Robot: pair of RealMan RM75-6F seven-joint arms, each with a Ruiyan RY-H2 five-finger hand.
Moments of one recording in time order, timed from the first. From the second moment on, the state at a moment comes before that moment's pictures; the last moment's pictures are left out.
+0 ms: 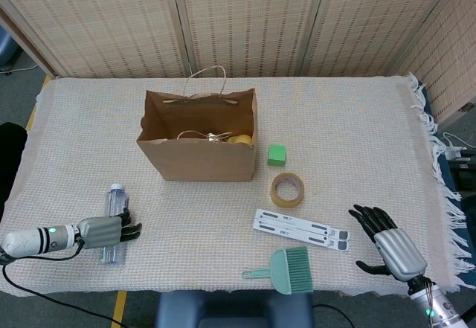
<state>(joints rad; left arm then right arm) -0.83 -1.32 0.46 -0.75 2.30 1.21 0.12 0.17 -1.08 -0.11 -1.69 -1.67 1.31 0.11</state>
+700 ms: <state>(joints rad) -0.68 -1.11 0.23 -0.87 1.95 1.45 0.15 0.16 -1.09 -0.11 -1.69 -1.68 1.32 0.09</state>
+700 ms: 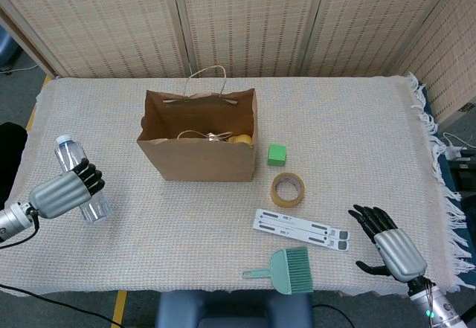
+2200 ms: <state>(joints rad) -0.88 -1.50 -0.42 -1.65 1.13 1.25 0.00 0.18 -1.07 -0.12 -1.70 -1.67 1.29 0.11</state>
